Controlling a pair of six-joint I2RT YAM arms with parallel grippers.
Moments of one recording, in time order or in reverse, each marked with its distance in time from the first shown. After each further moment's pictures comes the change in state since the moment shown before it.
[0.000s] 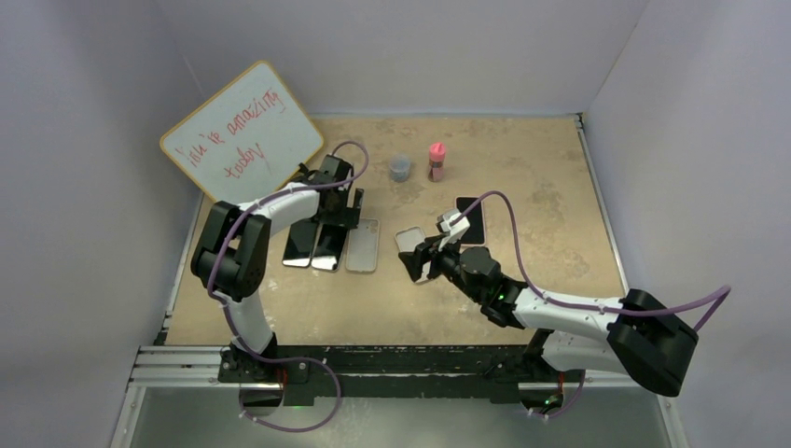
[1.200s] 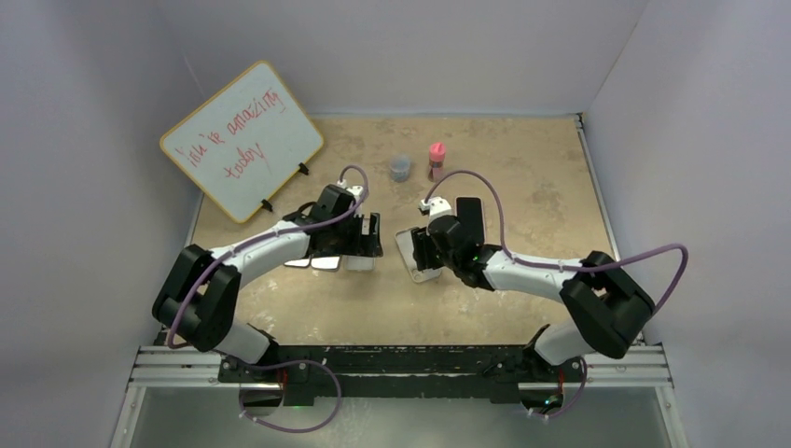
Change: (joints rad) left arm -0.153 -0.317 -0.307 0.149 0.316 -0.216; right arm -0.128 0.290 0.286 -0.497 -0.024 0.047
